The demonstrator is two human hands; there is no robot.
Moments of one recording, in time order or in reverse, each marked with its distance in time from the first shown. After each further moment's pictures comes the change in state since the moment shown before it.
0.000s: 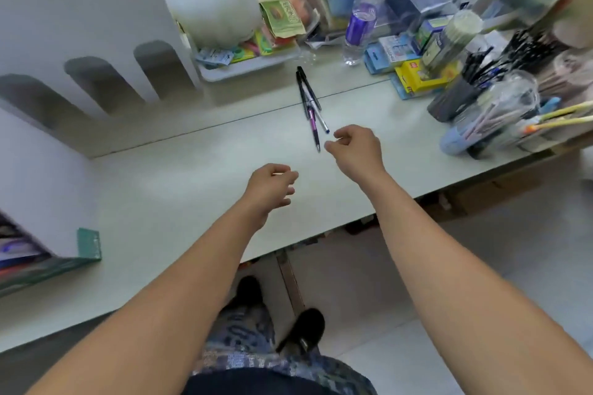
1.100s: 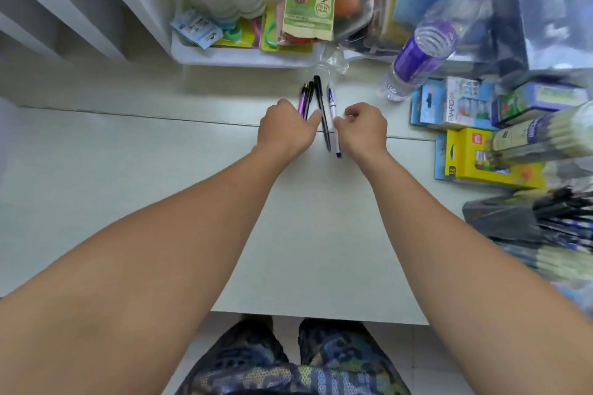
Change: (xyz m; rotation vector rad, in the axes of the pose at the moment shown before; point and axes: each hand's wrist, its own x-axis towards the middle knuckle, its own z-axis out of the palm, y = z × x) left_hand 0.233 0.116 0.085 0.502 0.530 0.001; right_hand 0.271 0.007 0.019 -0.190 -0.246 -0.088
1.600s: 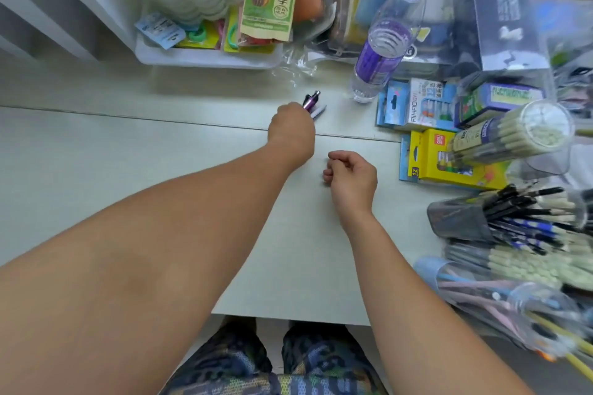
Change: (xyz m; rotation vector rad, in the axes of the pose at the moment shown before) left_hand -0.023 0.069 0.041 0.437 -0.073 0.119; right_hand -0.049 0.081 -0.018 0.564 0.062 0.156
